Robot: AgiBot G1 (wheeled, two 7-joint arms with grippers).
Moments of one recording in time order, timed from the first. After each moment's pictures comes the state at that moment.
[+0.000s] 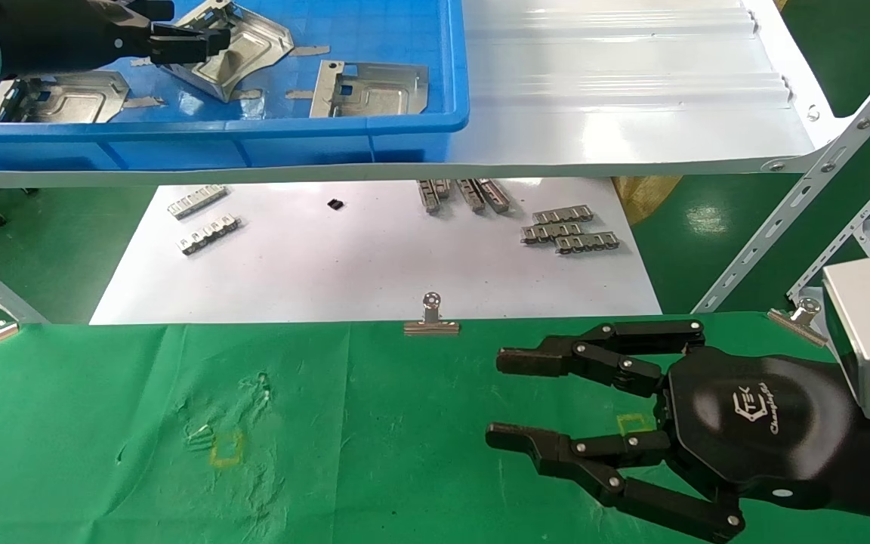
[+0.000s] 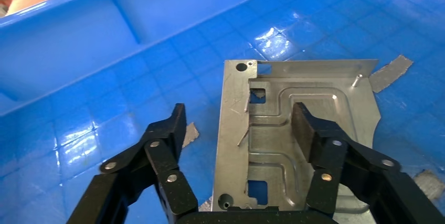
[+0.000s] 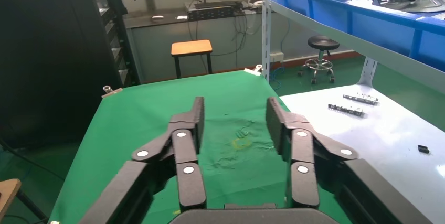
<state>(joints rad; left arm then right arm) -2.09 1.13 0.57 -0.02 1.45 0.88 -0.08 1.09 -0.58 -0.37 1.26 -0.66 -1.46 0.14</state>
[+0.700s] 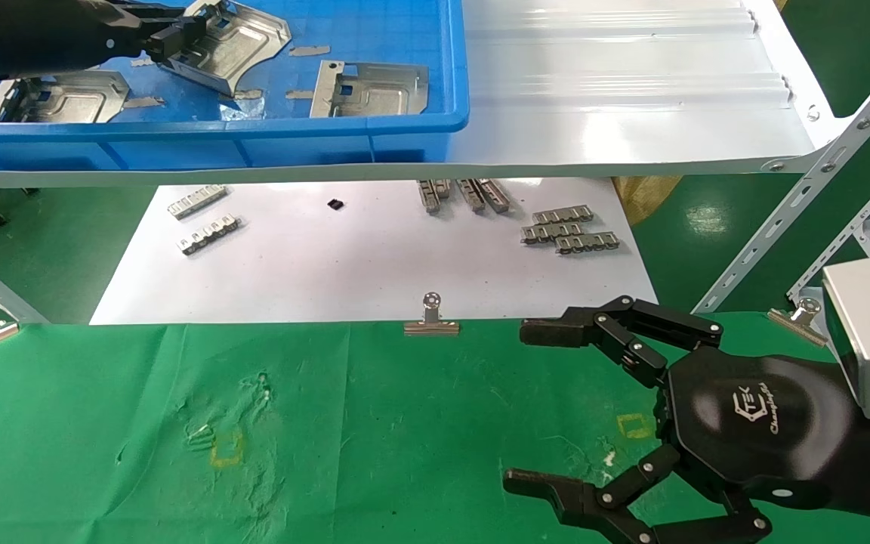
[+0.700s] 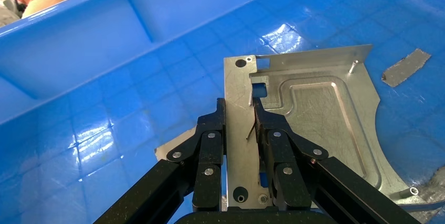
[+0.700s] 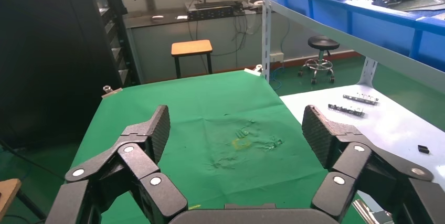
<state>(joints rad) -2.10 1.13 0.57 -0.02 1.44 0.88 -0.04 1.10 -0.58 -0.37 1.26 -0.66 -1.46 0.14</state>
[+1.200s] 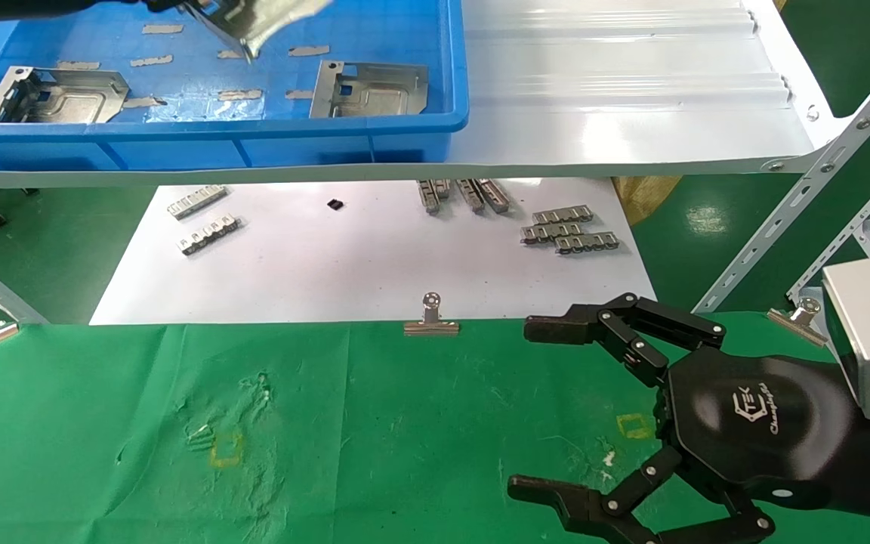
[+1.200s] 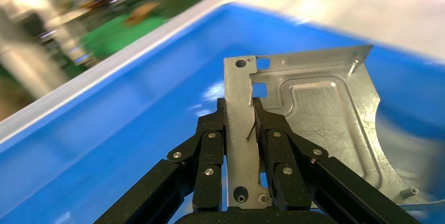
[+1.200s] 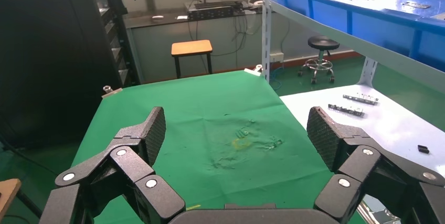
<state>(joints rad) -2.14 1.04 0.51 -0.09 1.35 1.26 0.07 1.10 -0.58 -0.37 1.26 -0.66 -1.46 0.14</state>
